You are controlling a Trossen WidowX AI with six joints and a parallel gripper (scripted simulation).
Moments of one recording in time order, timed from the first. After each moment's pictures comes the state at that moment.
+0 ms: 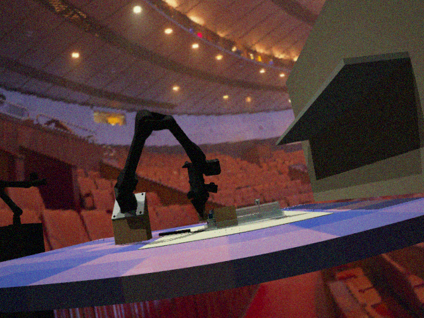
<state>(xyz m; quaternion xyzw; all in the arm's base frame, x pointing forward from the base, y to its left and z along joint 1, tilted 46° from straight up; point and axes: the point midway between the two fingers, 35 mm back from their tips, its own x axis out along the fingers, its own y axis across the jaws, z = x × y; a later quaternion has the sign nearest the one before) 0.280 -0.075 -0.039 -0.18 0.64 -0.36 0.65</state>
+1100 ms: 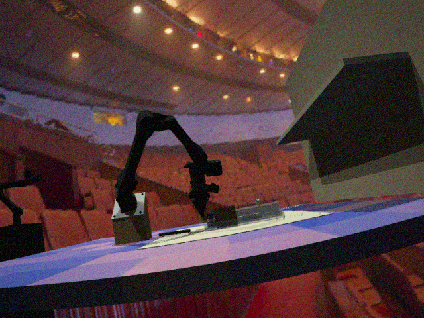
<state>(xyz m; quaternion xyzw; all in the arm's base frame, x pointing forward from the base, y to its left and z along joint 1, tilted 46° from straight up) 0.284 -0.078 -0.039 -0.18 0.65 -0.36 0.64</state>
